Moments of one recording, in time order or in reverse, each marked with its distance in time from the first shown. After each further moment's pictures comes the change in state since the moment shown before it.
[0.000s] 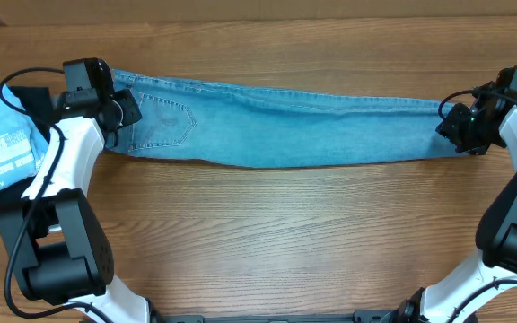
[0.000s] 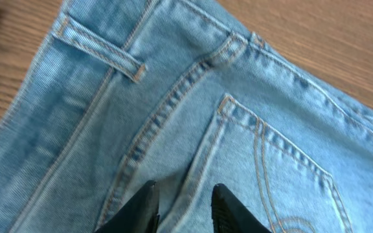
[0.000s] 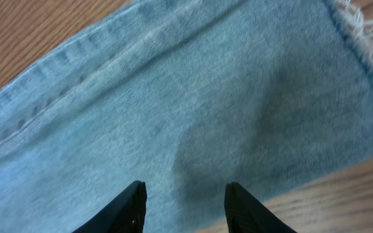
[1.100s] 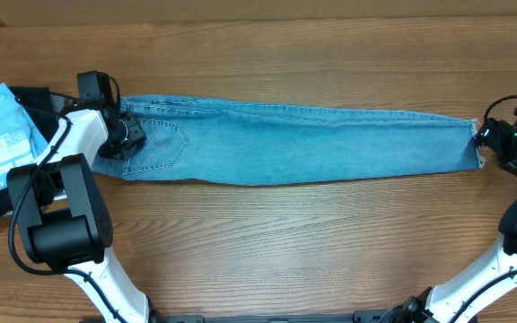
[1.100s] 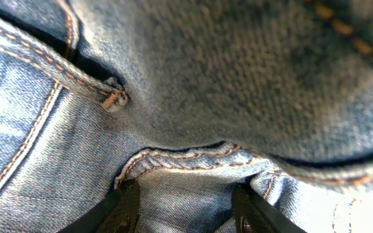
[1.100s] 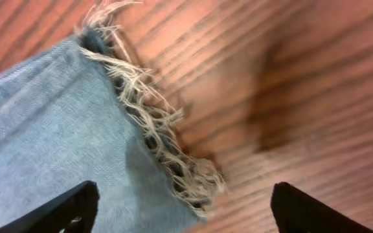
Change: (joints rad) left arm 0.026 0.205 0.053 -0.170 -0.064 -0.086; right arm -0.220 0.130 0.142 -0.122 0.025 -0.186
